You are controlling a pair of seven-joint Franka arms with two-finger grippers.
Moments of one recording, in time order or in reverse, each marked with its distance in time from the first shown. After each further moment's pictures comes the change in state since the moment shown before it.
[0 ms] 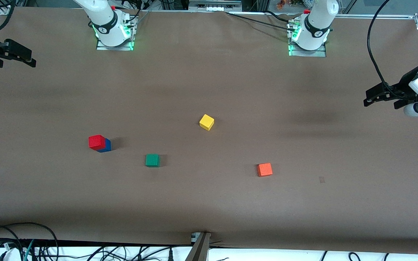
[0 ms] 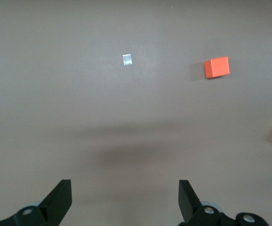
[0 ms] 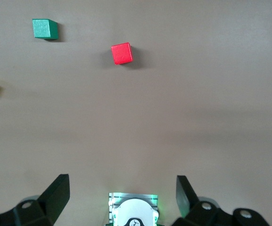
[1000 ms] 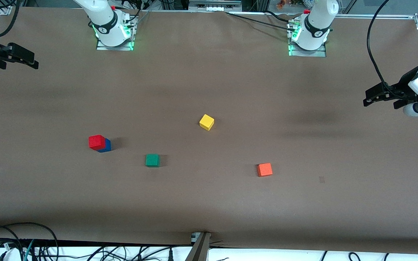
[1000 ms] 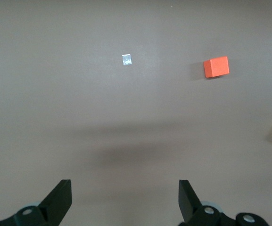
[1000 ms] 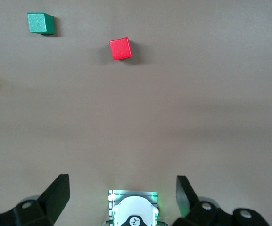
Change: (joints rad) left arm 0.000 0.000 -0.002 0.000 0.000 0.000 0.000; right arm -0.002 0.013 0.001 -0.008 0.000 -0.001 0.000
